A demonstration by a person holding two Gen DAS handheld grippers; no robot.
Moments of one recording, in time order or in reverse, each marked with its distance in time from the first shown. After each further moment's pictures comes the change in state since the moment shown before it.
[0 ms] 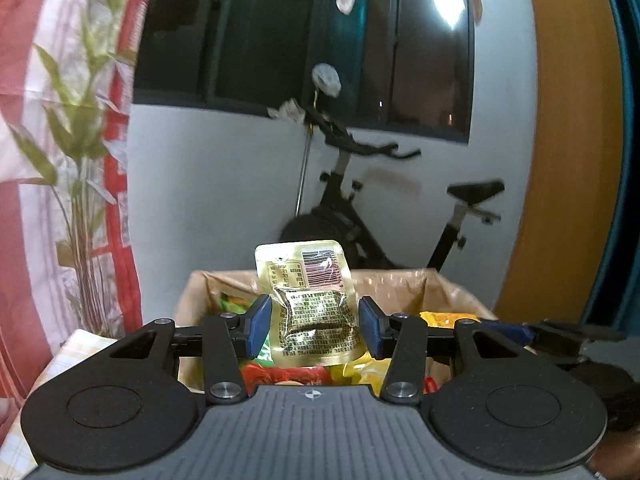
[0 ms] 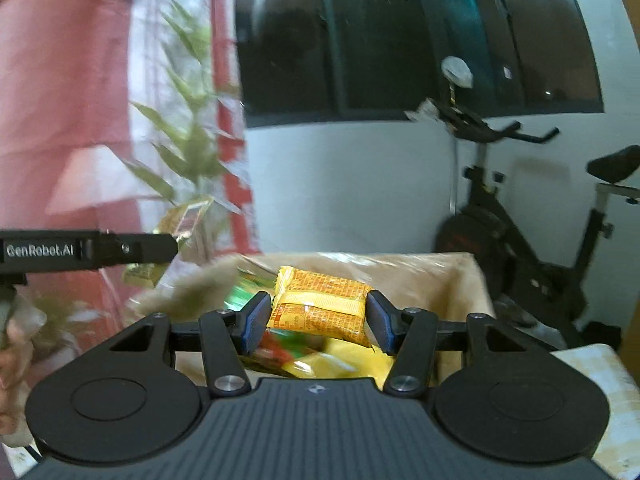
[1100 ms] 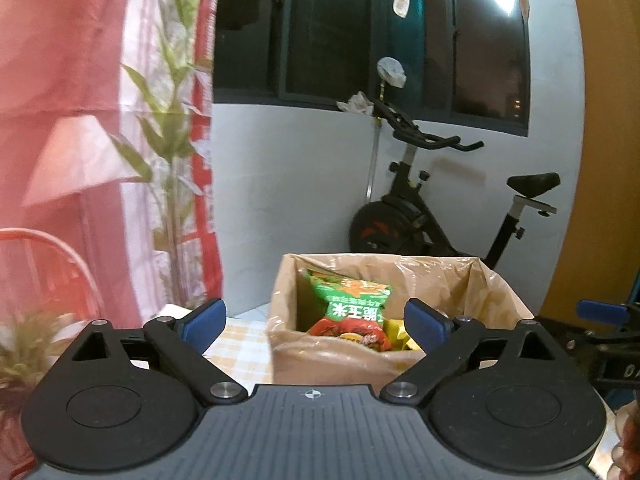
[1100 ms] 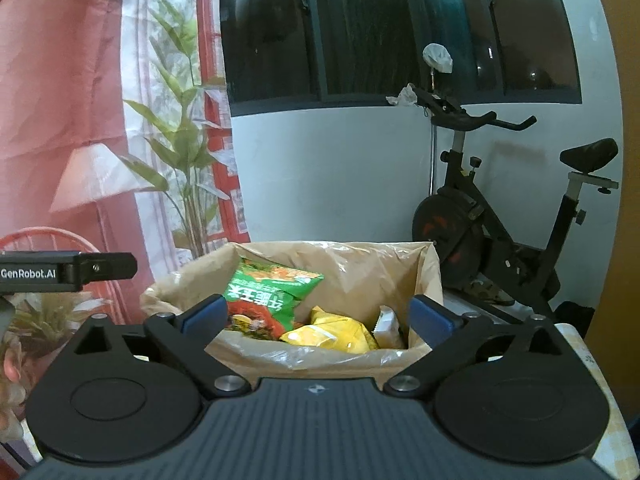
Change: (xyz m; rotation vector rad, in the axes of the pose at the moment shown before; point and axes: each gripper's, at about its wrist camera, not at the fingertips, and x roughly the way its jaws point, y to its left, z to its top) left arm -0.105 0.001 0.019 -0.026 0.043 0.245; right arm -0.081 0.012 0.019 0.044 0.029 -0.021
